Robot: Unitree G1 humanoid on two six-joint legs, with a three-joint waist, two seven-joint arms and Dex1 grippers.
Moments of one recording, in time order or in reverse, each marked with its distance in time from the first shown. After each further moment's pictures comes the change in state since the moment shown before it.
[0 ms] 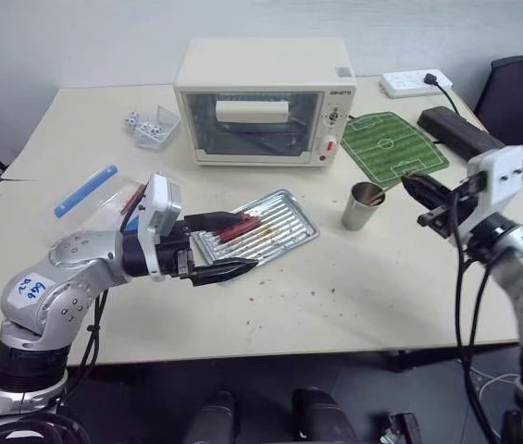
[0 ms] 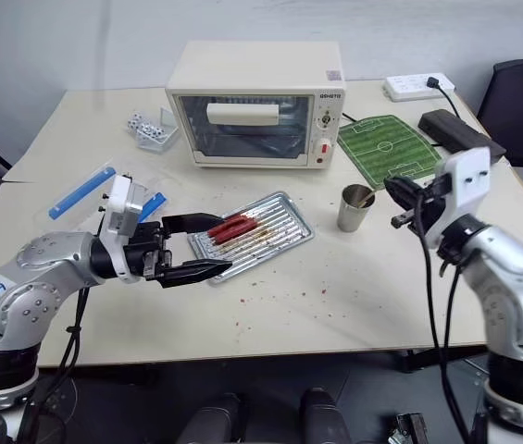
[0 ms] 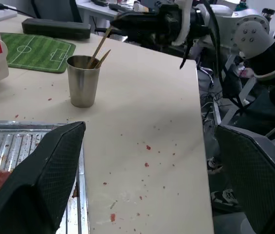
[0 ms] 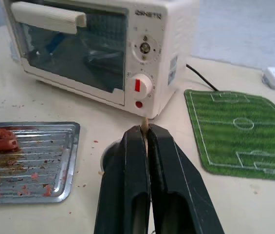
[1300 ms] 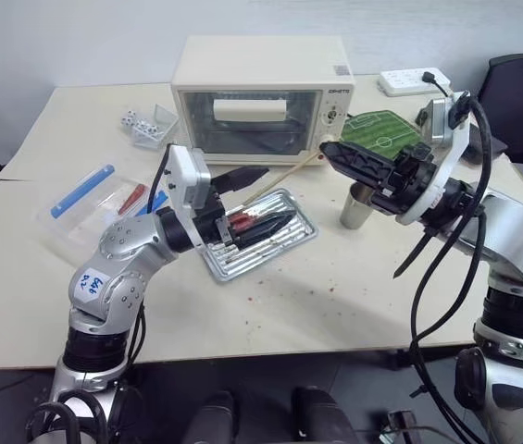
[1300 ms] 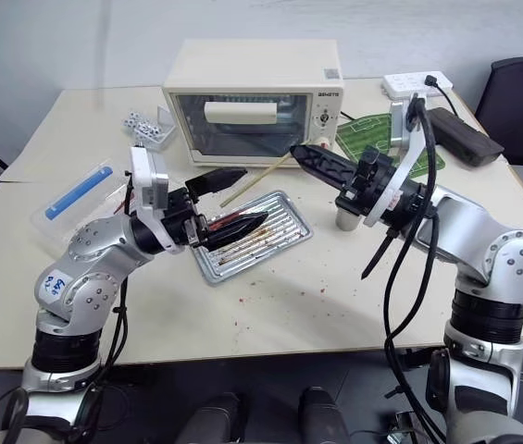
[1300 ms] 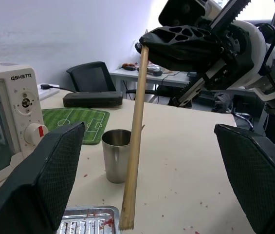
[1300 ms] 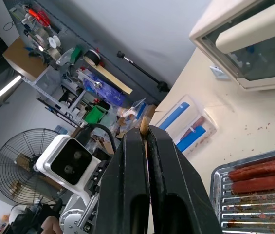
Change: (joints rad) left arm -0.110 -0.268 -0.065 0.060 0.171 -0.216 0.166; right arm -0.323 0.199 0.044 0.189 1.334 0.401 -0.710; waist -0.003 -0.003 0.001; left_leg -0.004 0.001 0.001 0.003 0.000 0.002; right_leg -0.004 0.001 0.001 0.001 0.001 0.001
